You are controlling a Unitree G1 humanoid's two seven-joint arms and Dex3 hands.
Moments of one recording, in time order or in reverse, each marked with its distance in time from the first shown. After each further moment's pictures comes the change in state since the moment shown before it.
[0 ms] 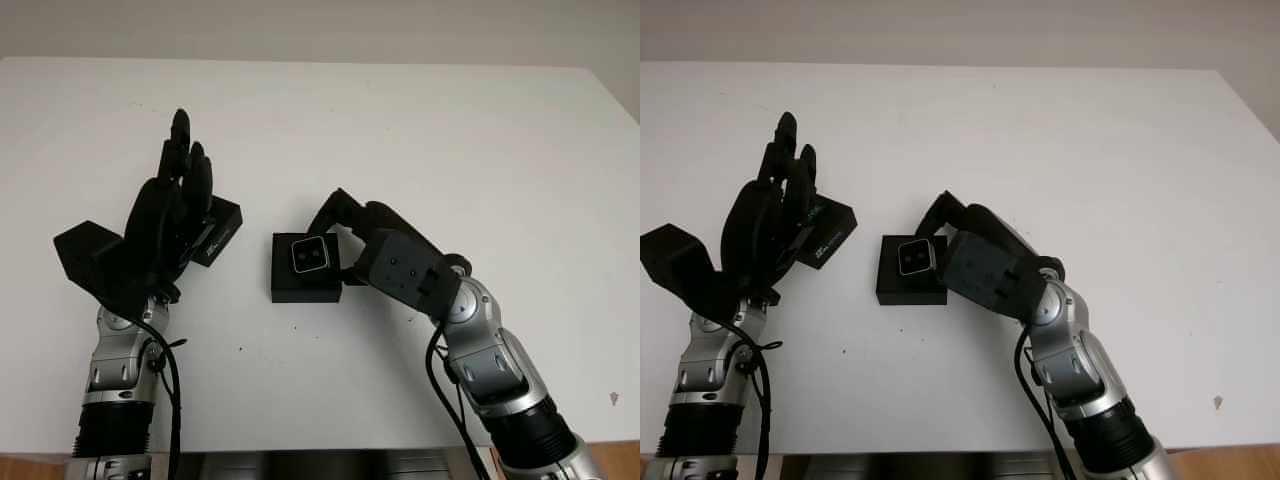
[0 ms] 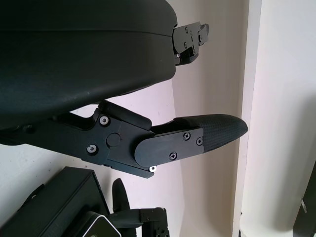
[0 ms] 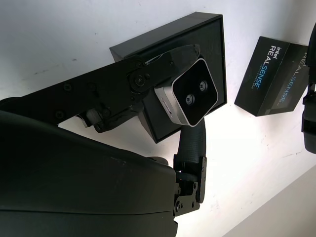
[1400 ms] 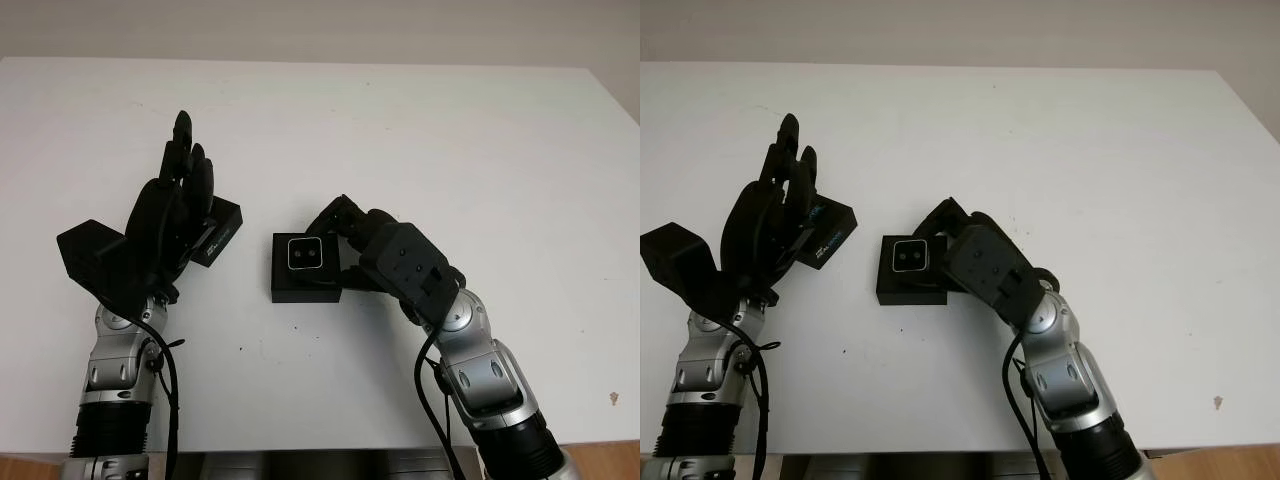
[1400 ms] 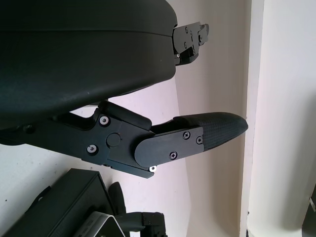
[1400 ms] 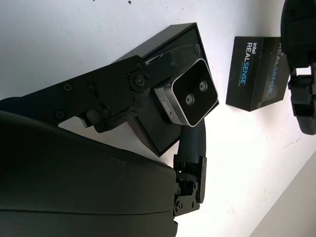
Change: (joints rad) left arm 0.001 0.010 -0.002 -0.002 0.019 0.010 -0.011; right arm 0.066 0.088 -0.027 -0.060 0.101 0.121 -0.060
